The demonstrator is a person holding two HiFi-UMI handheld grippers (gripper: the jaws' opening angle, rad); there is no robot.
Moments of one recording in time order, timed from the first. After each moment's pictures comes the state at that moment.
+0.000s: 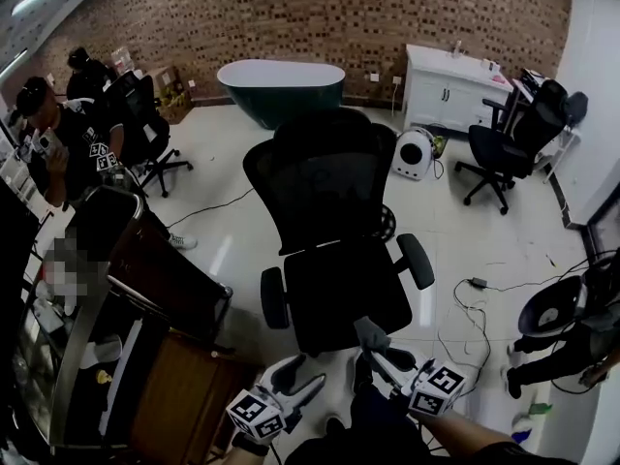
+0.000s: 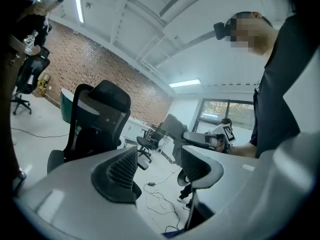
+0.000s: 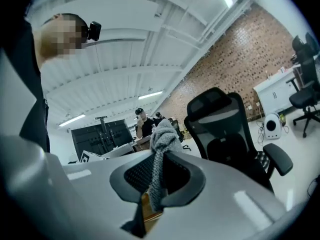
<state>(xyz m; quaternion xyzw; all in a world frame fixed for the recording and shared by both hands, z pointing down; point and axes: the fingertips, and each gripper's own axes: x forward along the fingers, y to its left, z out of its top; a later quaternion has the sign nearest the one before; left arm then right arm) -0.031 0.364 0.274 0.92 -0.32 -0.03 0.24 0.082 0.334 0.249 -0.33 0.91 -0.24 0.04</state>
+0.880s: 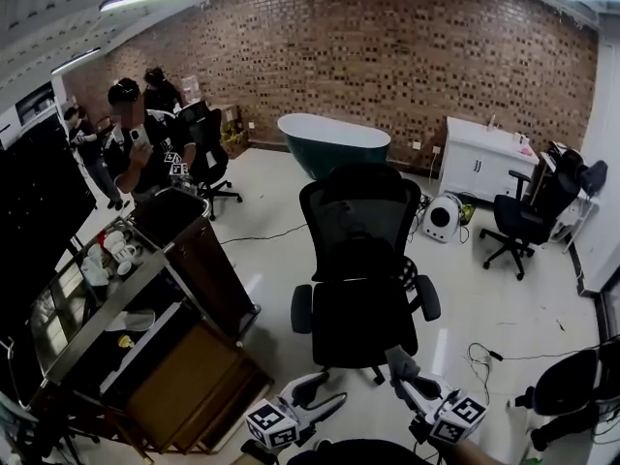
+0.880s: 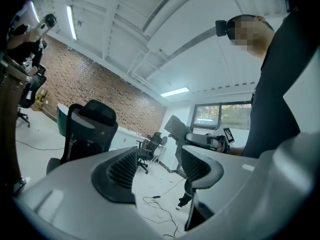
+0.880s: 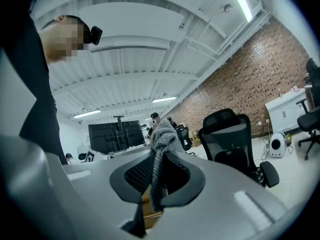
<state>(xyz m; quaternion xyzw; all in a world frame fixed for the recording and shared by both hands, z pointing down) -0.005 0.499 0.191 0.93 -0.32 -0.08 0.17 0.116 0.478 0.155 -0.31 0.94 -0.16 0.05</state>
